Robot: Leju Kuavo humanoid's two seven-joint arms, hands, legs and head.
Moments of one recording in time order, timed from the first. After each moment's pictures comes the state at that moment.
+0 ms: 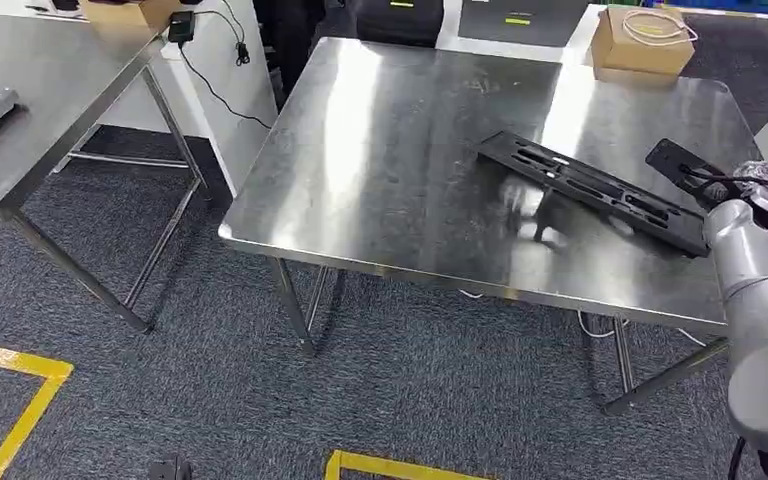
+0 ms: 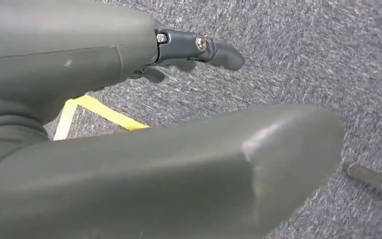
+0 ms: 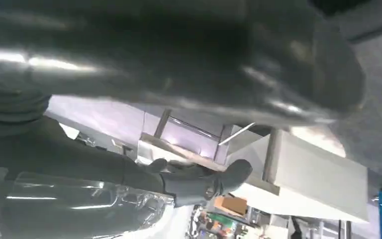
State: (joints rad) left arm -0.18 -0.20 1.47 -0.20 -1.23 0.10 -0.47; right arm -1.14 -0.31 -0.27 -0.30 1.49 0.10 0.30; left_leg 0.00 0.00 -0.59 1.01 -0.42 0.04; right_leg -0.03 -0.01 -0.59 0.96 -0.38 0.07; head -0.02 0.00
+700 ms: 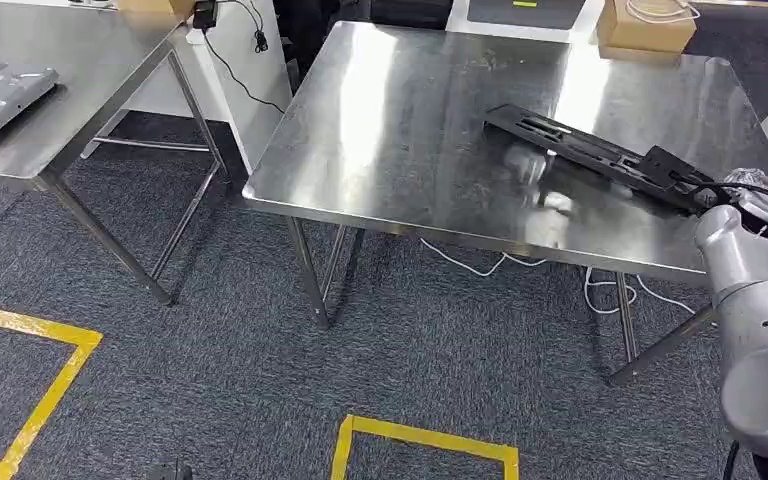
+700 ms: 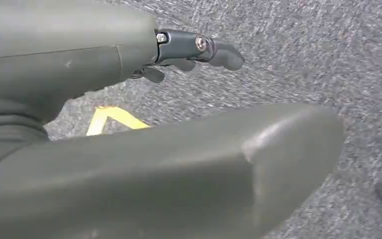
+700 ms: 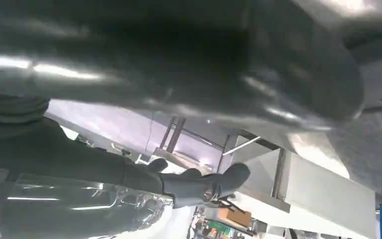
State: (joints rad) left arm -0.18 -0.20 1.47 -0.20 -1.22 0.10 -0.47; right arm -1.12 -0.29 -0.26 -0.29 1.49 0.10 0.32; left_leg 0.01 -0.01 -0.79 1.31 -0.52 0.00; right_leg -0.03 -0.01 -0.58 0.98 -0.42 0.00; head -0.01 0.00
